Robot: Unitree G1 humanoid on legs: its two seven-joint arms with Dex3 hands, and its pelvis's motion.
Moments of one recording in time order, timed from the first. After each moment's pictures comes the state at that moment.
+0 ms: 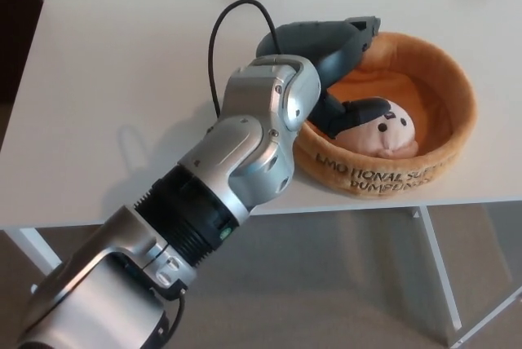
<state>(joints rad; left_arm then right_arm) -0.90 0.10 -0.63 0.37 0.72 0.49 -0.39 0.23 -0.45 -0.03 1.34 -0.19 -0.22 0.01</state>
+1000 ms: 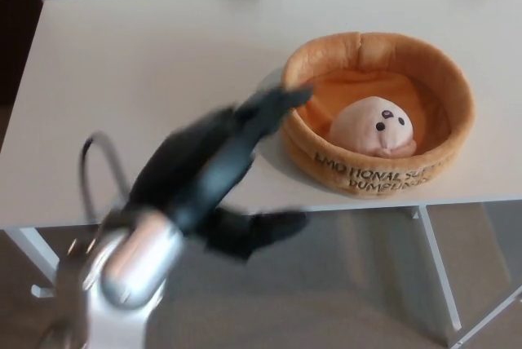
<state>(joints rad) 0.00 0.30 -0.34 -0.59 0.62 0.39 -0.40 0.24 -0.44 -0.03 1.34 -0.19 -0.22 0.01</state>
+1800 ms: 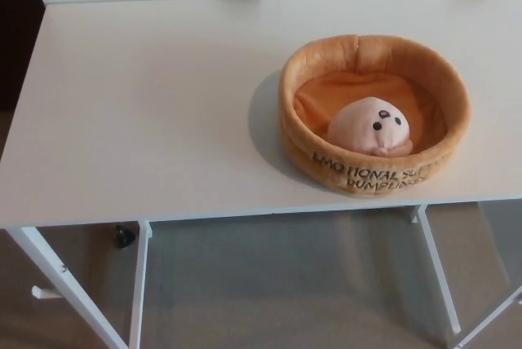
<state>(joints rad) 0.56 0.49 -0.13 0.16 0.54 0.17 -0.26 0.26 -0.44 -0.03 1.35 -0.19 -0.22 0.01</state>
